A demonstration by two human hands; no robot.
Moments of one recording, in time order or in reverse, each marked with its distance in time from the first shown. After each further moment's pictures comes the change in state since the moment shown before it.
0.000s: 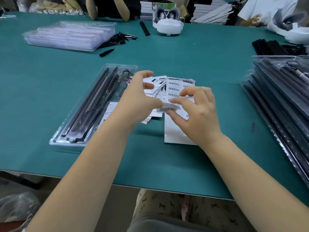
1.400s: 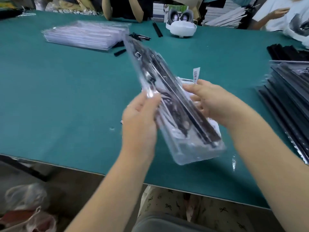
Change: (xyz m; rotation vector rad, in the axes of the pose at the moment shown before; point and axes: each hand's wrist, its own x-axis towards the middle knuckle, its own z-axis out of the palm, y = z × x) left_hand -0.062 0.002 0.005 -0.673 0.248 -0.059; right_hand 0.059 0.007 0.001 0.835 -0.720 1.116
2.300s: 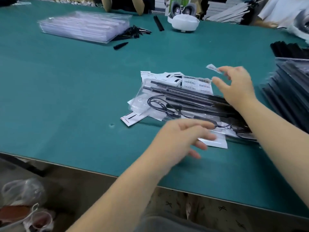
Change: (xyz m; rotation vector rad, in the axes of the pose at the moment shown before) left_hand -0.016 -0.016 0.017 0.276 -0.511 -0.400; right_hand 0.059 0.035 -0.079 -0.815 0.579 -0.495
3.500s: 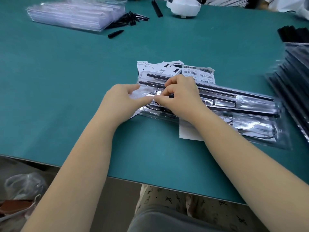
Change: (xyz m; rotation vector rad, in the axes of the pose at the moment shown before) left_hand 0.042 0.001 -0.111 0.743 0.568 0.051; right_hand -0.057 -0.115 0.052 0.215 -0.329 -0.083
